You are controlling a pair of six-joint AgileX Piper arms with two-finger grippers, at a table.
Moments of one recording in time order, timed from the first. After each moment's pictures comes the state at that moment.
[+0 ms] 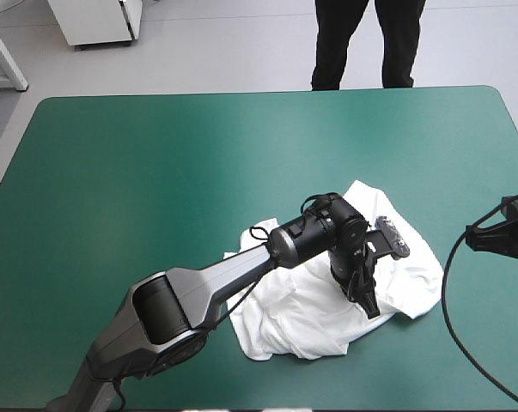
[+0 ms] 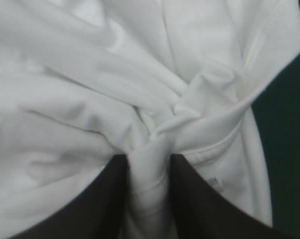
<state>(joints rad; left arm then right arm) -1.04 2.21 -2.06 -0.17 1.23 0.30 0.00 0.84 -1.45 0.05 1.25 -0.08</state>
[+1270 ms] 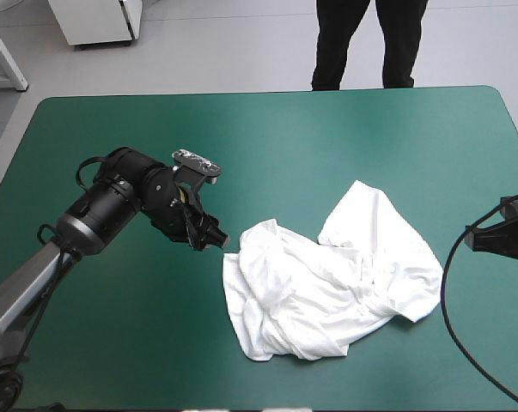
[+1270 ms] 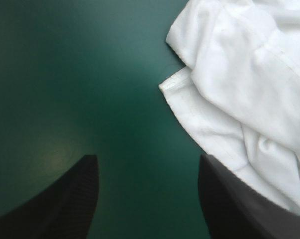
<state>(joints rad) -0.56 1.51 -1.42 -0.01 1.25 0.00 0.00 0.84 -1.45 0.05 1.25 -0.08</state>
